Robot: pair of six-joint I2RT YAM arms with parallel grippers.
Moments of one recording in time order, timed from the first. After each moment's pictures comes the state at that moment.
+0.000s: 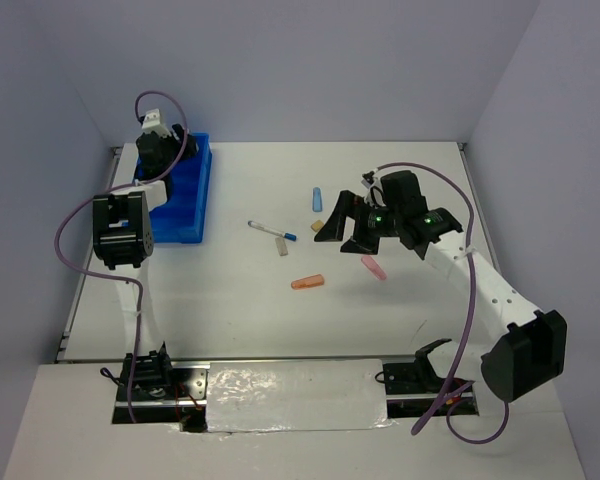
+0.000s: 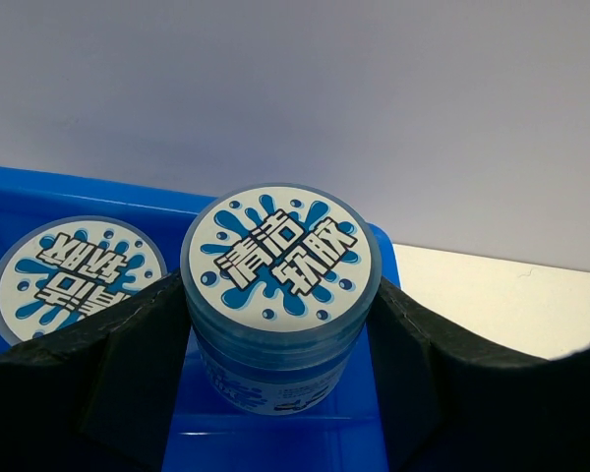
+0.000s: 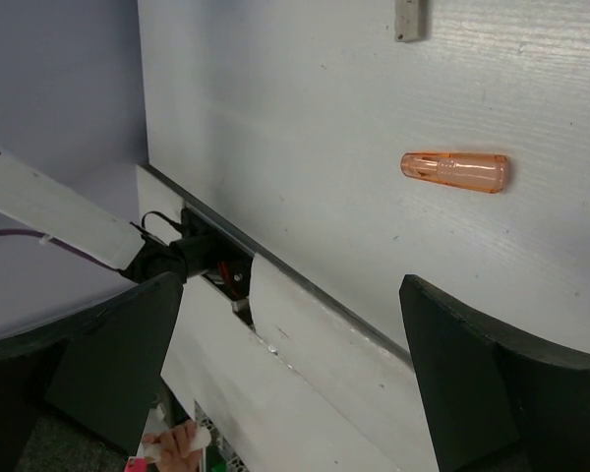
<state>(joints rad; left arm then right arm) 0.13 2.32 1.62 0.60 0.16 -0.30 0.40 1.23 1.09 -0.58 -0.53 0.68</state>
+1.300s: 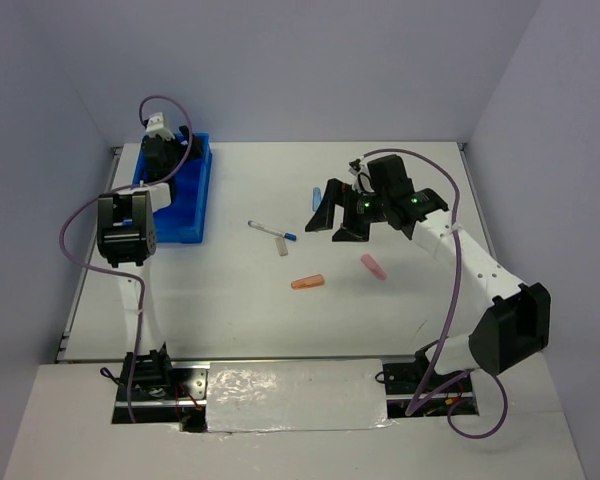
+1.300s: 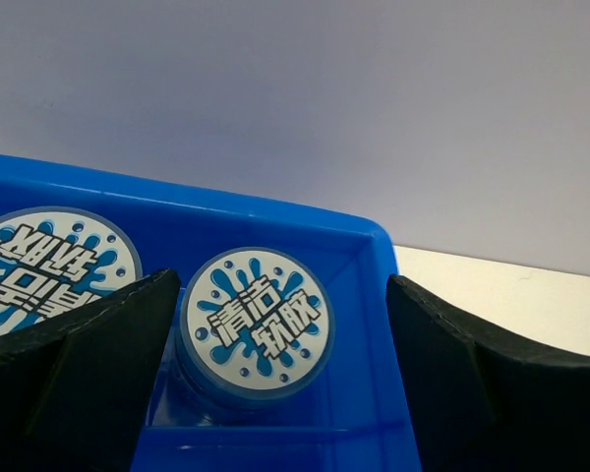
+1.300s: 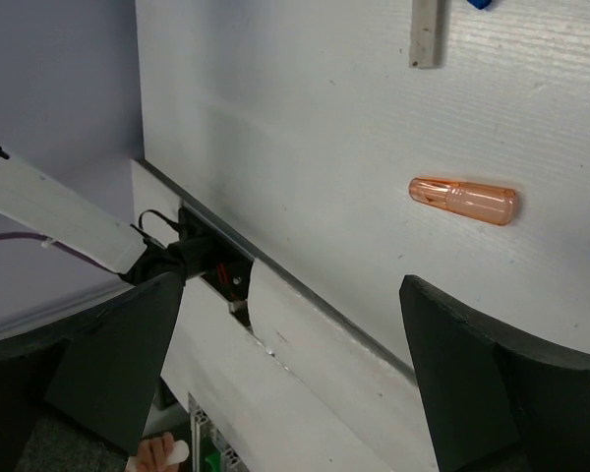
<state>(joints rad) 0.12 2.38 1.62 0.70 0.15 -0.31 0.42 1.38 1.23 -0.63 -0.53 0.64</state>
